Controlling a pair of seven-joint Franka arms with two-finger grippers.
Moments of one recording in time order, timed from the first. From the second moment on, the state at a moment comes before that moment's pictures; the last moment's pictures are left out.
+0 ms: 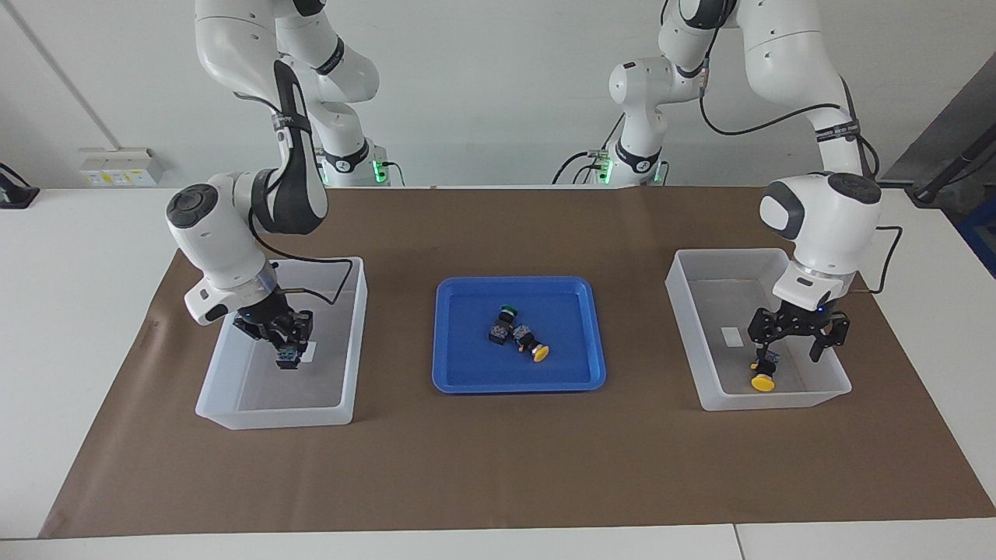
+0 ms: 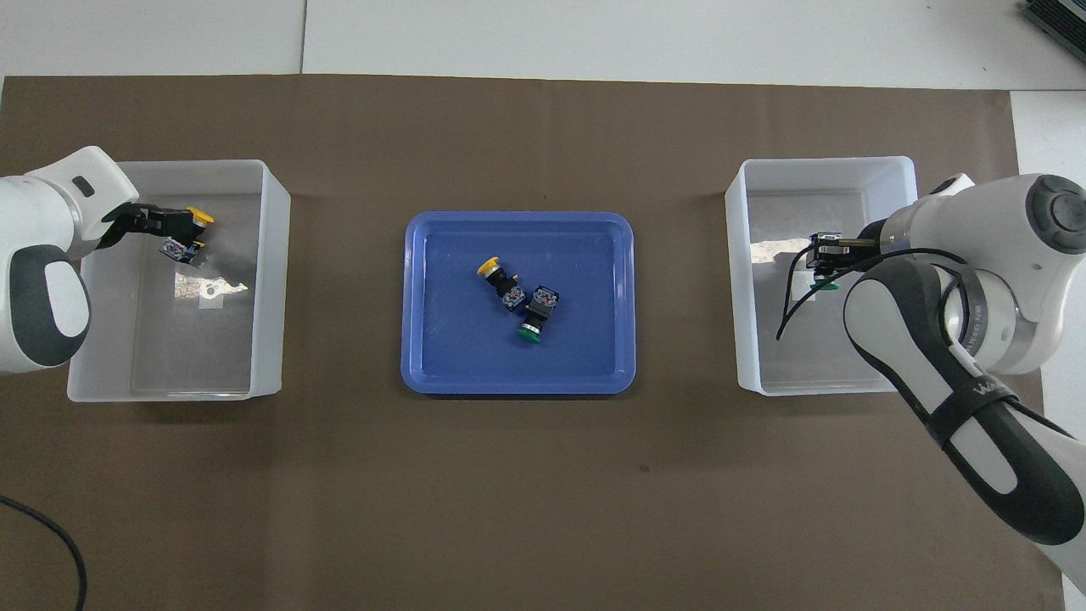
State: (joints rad) left arm 0.07 0.23 0.00 -1.96 0.00 2.55 0.30; right arm -0.09 0.26 0.05 -1.99 0.09 2.35 0.00
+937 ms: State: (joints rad) left arm -0.35 0.11 -0.02 -1.91 -0.01 2.30 -0.49; right arm -0.06 0.18 0.07 -1.82 0.09 2.16 0.01
